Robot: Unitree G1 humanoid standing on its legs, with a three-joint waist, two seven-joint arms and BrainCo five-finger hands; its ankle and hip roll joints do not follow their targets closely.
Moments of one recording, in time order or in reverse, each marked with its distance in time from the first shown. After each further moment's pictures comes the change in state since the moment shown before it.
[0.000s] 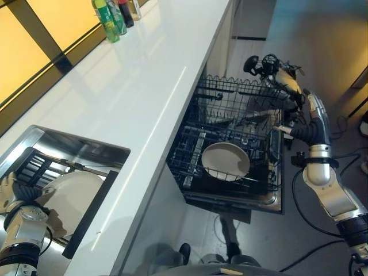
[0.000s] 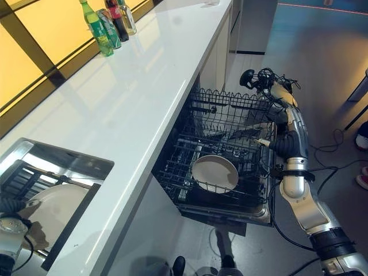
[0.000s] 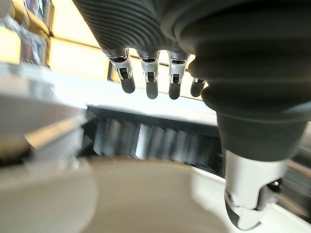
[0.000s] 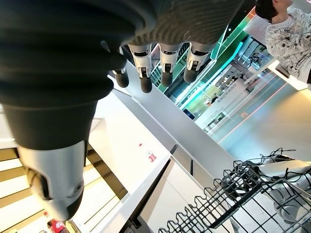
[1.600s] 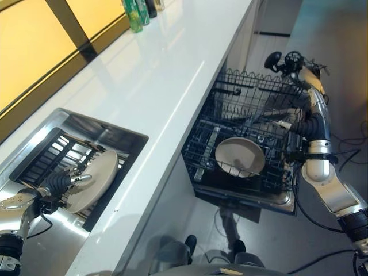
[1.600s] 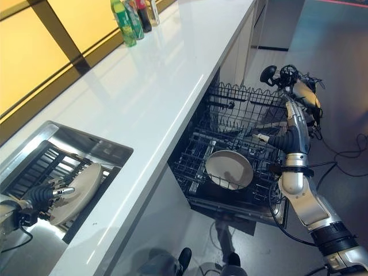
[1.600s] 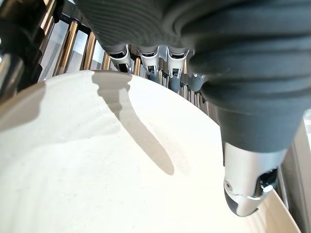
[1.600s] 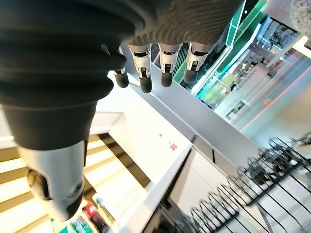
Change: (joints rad) left arm 0.009 0.092 -0.067 -0.043 -0.679 -0.202 -1.027; right arm -0.043 -0.036 0.060 -0.008 0.035 0.014 -0.058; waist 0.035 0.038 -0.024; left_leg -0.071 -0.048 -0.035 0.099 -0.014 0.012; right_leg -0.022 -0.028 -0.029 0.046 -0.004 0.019
